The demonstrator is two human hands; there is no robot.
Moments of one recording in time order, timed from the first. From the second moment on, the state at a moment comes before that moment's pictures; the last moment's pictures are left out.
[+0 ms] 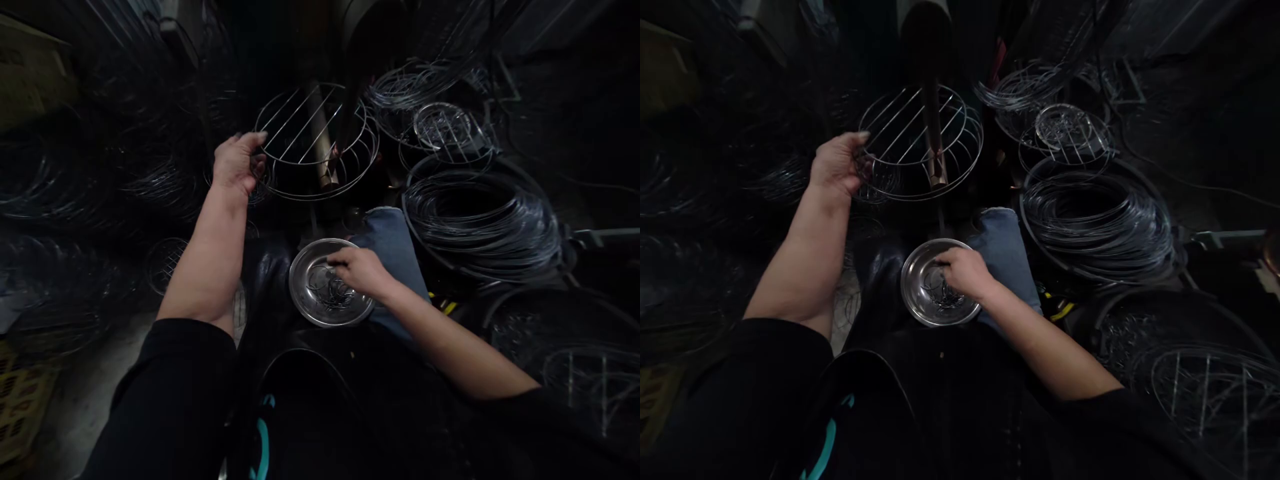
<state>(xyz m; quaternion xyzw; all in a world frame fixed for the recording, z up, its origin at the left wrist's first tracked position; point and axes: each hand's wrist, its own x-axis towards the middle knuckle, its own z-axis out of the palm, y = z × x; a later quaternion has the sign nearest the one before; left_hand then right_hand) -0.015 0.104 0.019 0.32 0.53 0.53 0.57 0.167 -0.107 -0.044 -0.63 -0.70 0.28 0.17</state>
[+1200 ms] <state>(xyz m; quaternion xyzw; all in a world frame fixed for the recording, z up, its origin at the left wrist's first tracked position) -0.039 0.056 0.020 0.25 0.55 0.56 0.57 0.172 -0.081 -0.006 -0.53 -0.41 0.53 0.52</state>
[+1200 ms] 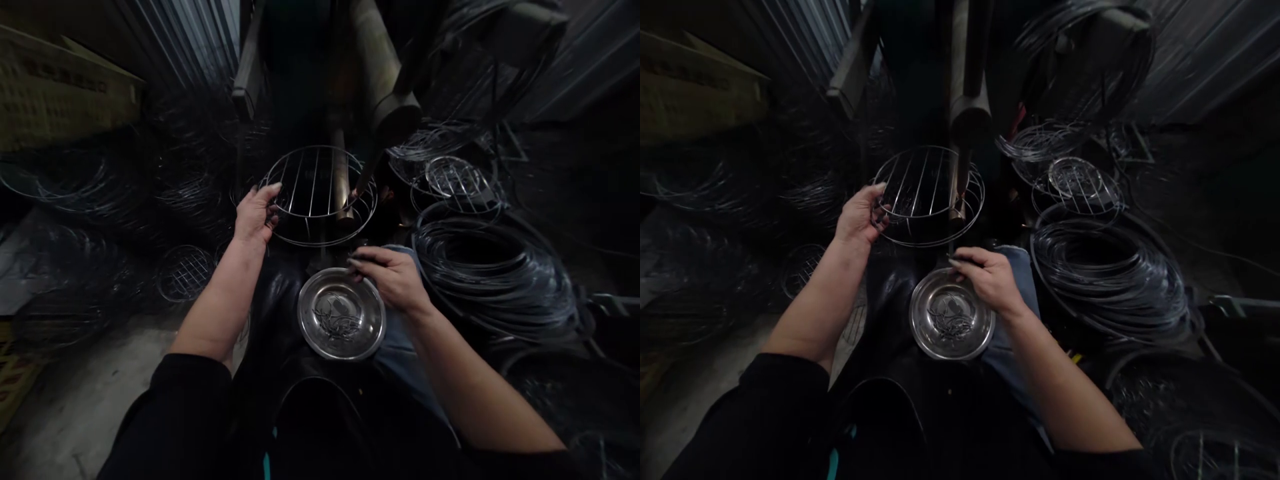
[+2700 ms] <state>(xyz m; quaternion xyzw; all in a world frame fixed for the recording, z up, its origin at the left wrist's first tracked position) -0.011 0.073 0.014 0.23 0.46 0.62 0.59 0.151 -0.030 -0.002 -0.59 -0.34 0.33 0.65</state>
